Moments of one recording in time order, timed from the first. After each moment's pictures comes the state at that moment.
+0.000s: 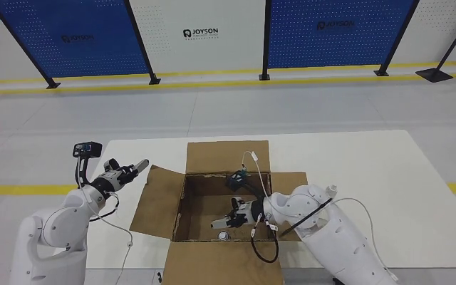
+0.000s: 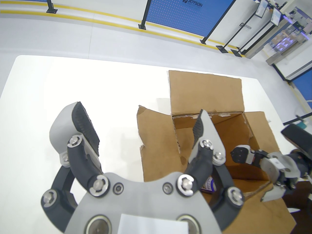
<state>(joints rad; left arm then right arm) 1.52 -1.09 -1.96 -1.97 0.64 -0.07 -0.87 -0.92 -1.37 0.85 -1.44 -0.34 -0.26 1.06</state>
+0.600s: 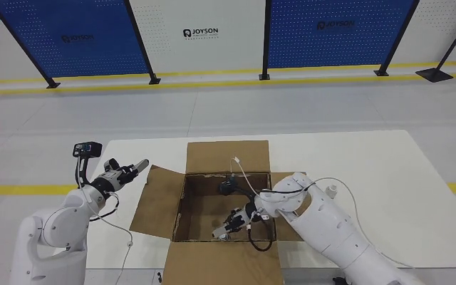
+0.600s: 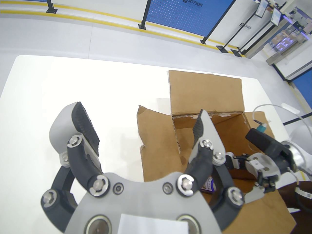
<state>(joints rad) 1.52 -1.09 -1.96 -1.97 0.64 -0.07 -0.87 -0.72 -1.43 0.68 -1.18 -0.22 -0.22 1.26</state>
